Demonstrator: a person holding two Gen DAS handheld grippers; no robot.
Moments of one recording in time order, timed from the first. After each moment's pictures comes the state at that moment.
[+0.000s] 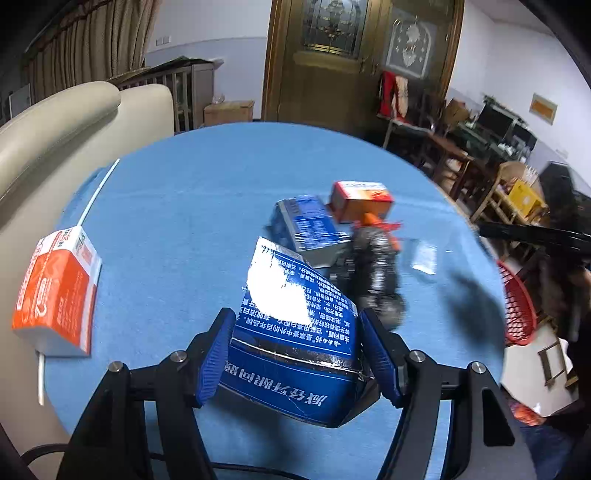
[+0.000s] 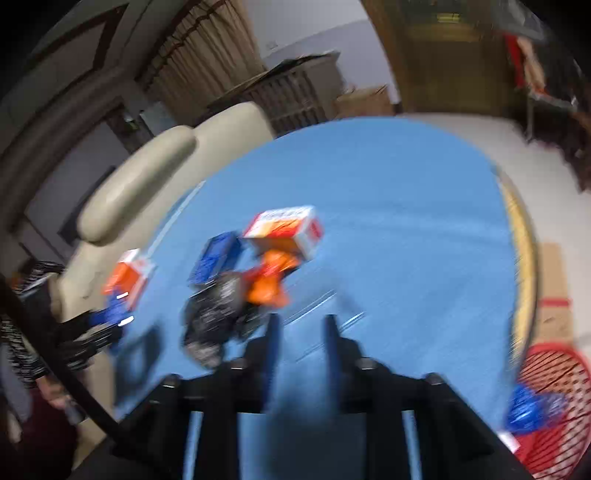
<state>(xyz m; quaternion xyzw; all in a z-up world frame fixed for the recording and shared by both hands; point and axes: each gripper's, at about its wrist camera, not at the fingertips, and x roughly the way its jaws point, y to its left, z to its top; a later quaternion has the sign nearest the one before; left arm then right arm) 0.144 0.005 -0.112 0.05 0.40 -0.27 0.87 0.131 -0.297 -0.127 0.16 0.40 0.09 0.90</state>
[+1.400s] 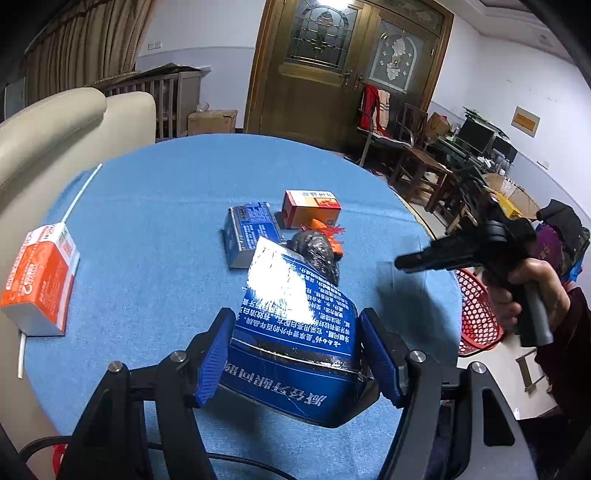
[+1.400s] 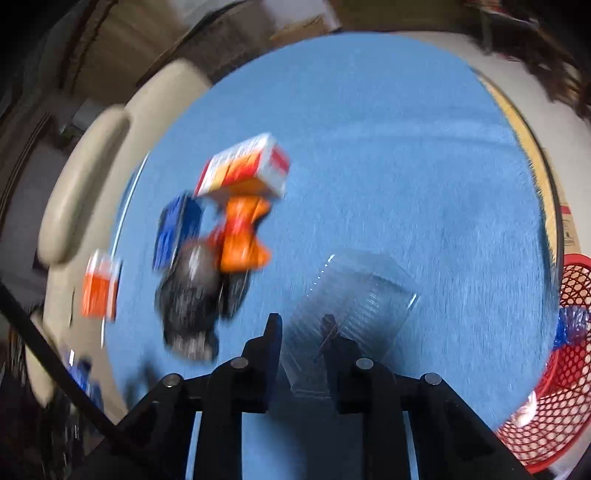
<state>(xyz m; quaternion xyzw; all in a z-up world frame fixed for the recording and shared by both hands) 0.105 -0.020 -0.100 0.02 0.39 -0.30 0.87 0.155 -0.276 -0.163 0.25 0.54 0.05 0.80</state>
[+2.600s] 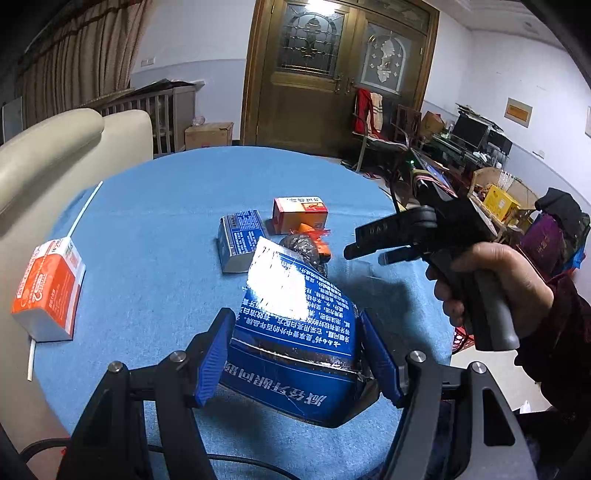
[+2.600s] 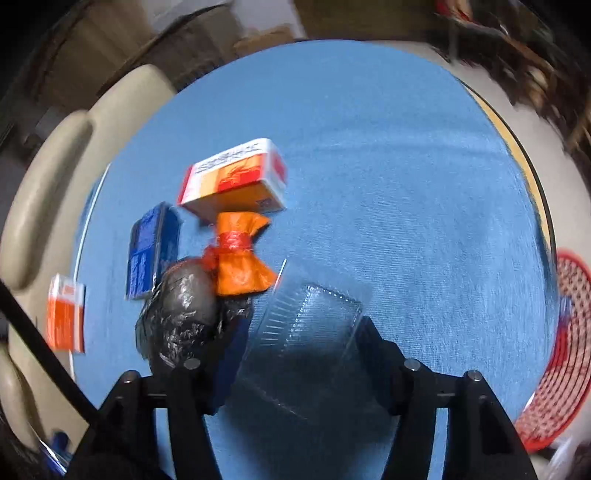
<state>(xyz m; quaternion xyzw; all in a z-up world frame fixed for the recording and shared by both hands) 0.079 -0.025 -0.089 0.05 0.37 -0.30 0.88 0.190 -0.231 -0.161 0.20 0.54 -0.06 0.82</state>
